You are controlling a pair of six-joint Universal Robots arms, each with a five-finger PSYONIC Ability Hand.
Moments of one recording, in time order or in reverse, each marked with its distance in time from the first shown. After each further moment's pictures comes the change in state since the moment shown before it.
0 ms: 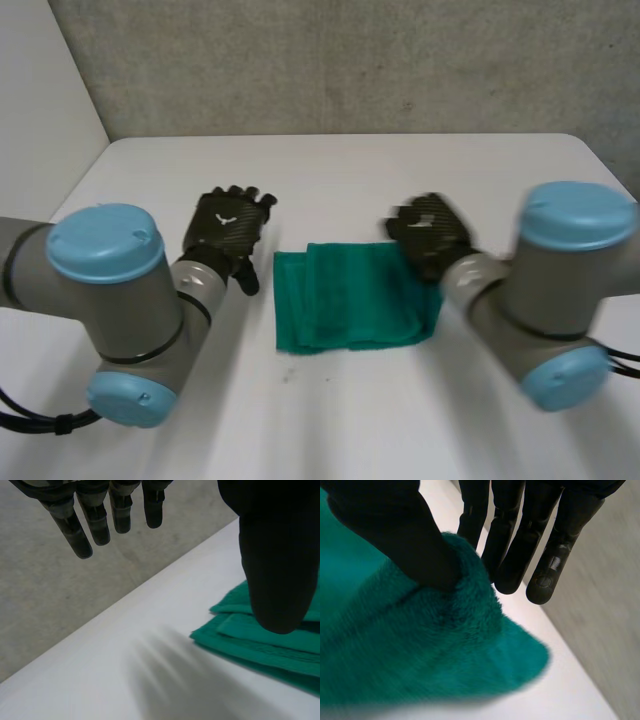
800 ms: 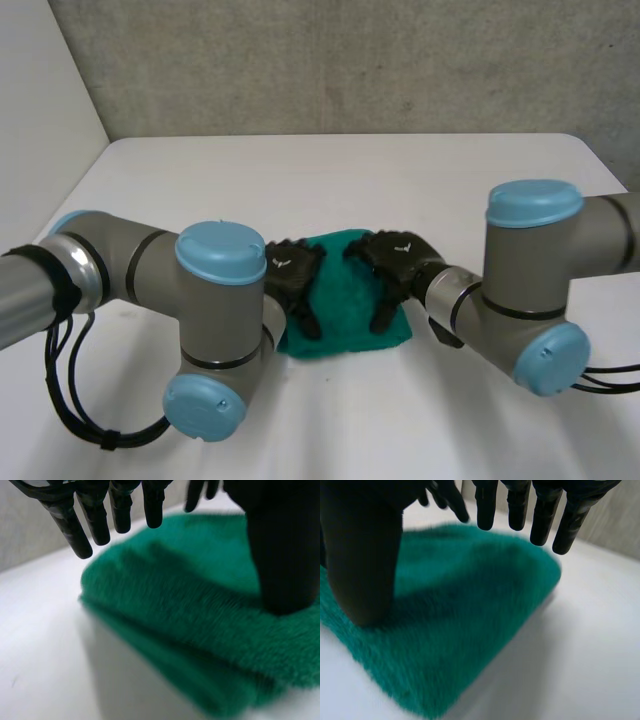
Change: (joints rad) left arm -0.158 -0.267 0.281 -0.265 -0.093 -0.243; right arm -0.013 0.174 -0.173 0.231 -0.124 0.464; left_hand 0.000 0.000 0.000 0.000 0.000; right_hand -0.744 -0.956 -0.968 -0.959 -0.925
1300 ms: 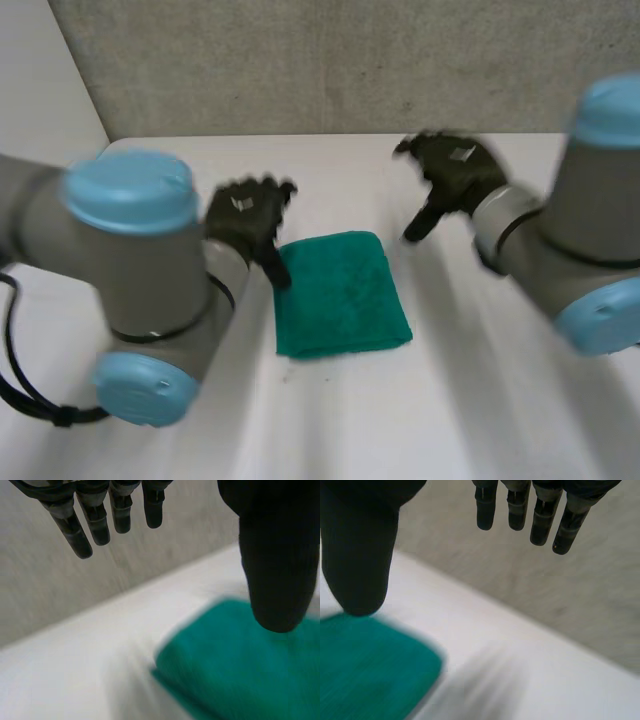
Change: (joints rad) left arm 0.036 0.283 -0.050 -0.043 -0.027 0.020; right arm -0.039 -0.273 -0.034 0.007 0.193 0.047; left_hand 0.000 0.000 0.000 0.000 0.000; right_hand 0.000 0.000 0.000 0.000 0.000
